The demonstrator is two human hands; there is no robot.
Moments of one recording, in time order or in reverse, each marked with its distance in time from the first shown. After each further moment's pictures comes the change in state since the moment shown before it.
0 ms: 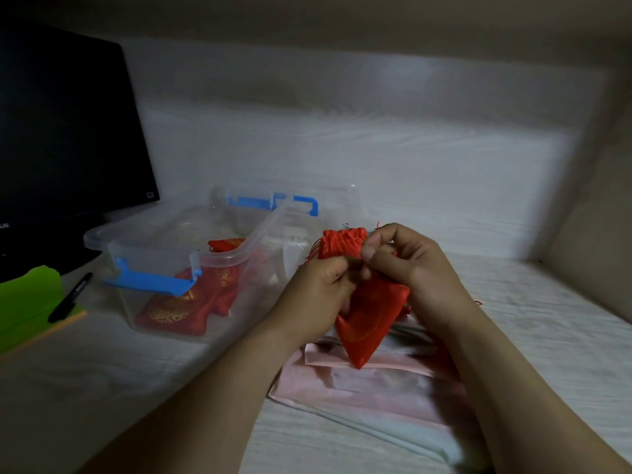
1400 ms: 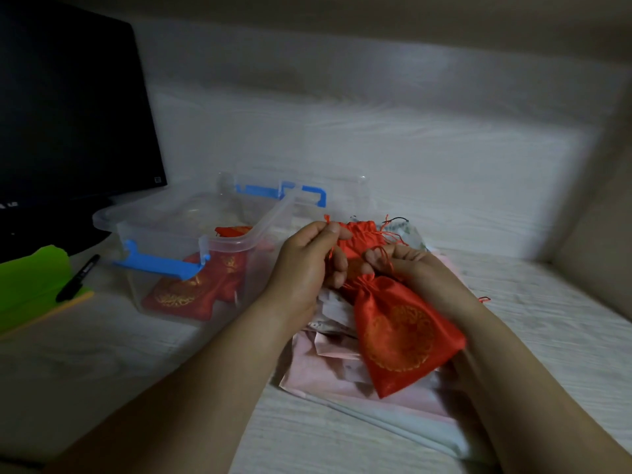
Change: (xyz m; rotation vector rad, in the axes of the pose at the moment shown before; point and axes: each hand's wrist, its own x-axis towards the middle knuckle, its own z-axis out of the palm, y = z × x) left_hand 0.008 0.014 -0.007 -0.573 0.264 -0.190; right_hand 0.002 0.010 0.001 0.235 -0.088 0.422
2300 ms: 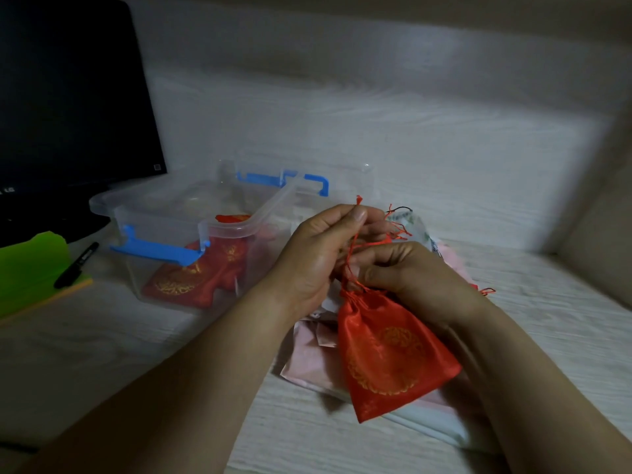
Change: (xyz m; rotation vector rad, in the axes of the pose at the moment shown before) left_hand -0.001 0.001 0.005 -0.124 -0.225 0.047; right_hand -0.012 0.006 0.016 -0.274 -0.048 -0.078
